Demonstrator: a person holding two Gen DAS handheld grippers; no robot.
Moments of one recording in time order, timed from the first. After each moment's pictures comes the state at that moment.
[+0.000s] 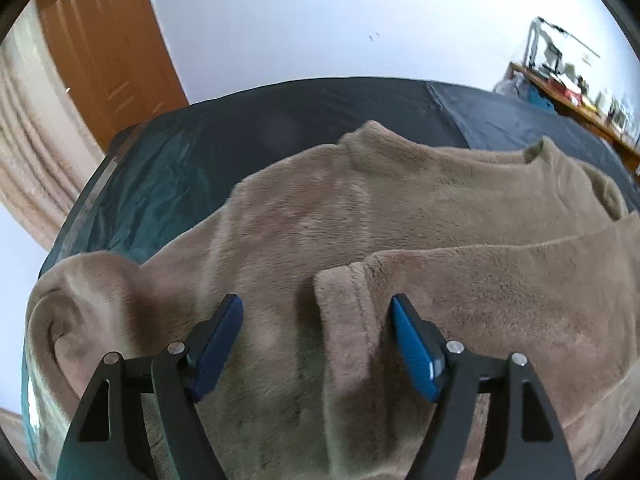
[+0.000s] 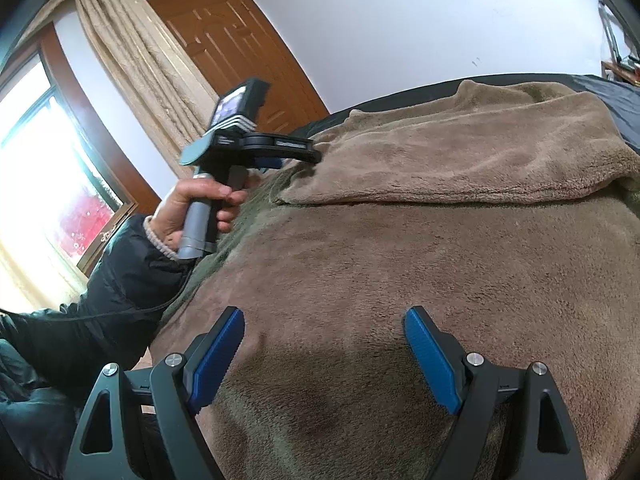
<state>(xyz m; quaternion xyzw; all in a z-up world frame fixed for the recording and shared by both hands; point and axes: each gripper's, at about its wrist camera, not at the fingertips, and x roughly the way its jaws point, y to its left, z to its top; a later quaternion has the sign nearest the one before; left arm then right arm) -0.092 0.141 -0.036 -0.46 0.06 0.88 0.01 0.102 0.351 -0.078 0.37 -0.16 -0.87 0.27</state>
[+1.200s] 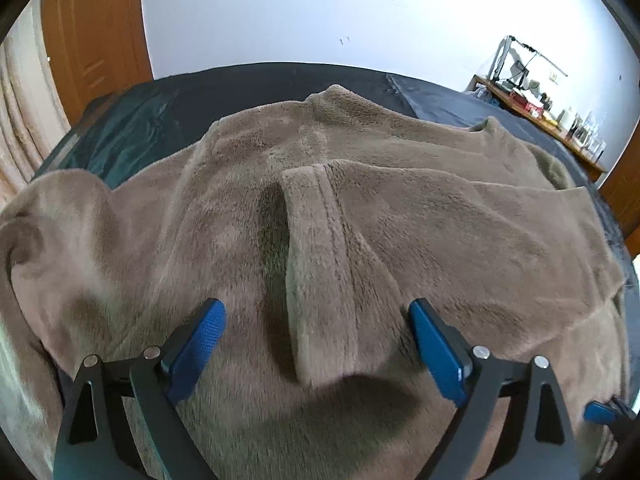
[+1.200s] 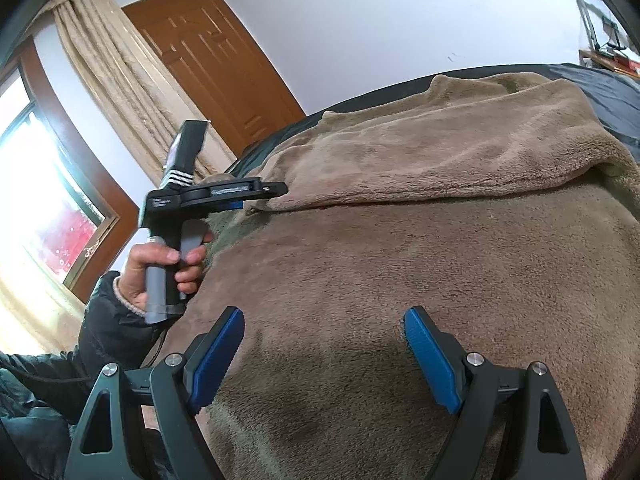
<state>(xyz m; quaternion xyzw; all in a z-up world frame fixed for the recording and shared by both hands) -0.039 0.130 -0.059 -0.47 -0.01 0.88 0.10 0.095 0.358 -0.082 0.38 -0.17 -0.88 0.23</state>
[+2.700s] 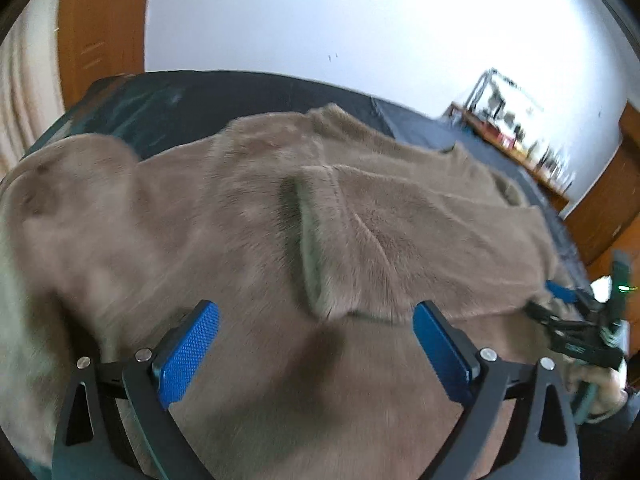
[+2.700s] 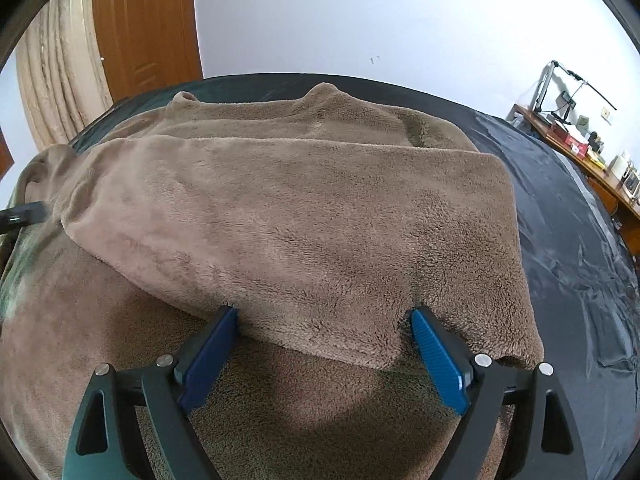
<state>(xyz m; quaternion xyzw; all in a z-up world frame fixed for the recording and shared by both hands) 0.021 0.075 -0.038 -0.43 -0.09 0.89 0.14 -0.016 0.400 -0.082 0.44 0.04 -0.90 0.03</state>
